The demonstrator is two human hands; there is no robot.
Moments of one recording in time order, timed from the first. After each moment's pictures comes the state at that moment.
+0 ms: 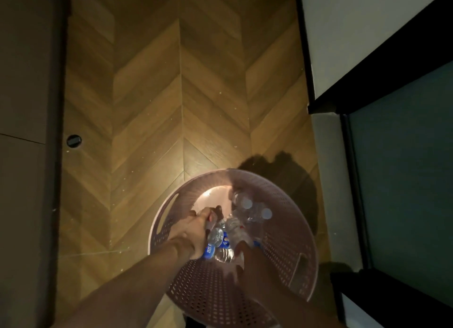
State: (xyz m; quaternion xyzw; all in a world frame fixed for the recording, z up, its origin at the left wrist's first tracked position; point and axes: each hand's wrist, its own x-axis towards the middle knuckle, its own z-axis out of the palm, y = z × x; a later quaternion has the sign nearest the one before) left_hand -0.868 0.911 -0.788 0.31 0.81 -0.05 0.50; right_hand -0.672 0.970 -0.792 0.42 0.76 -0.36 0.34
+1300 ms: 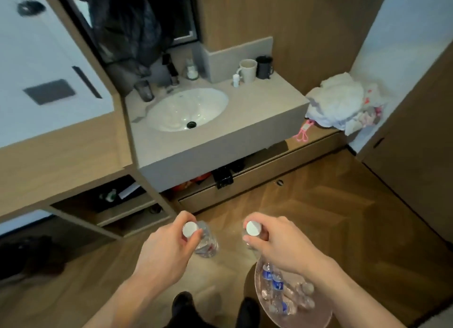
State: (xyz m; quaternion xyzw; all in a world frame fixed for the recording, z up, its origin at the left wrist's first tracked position) left_hand -0.586 0.615 -0.099 -0.22 0.94 0.25 0.03; right_hand -0.716 0.850 -0.111 -0.28 0.88 -0.28 0.27
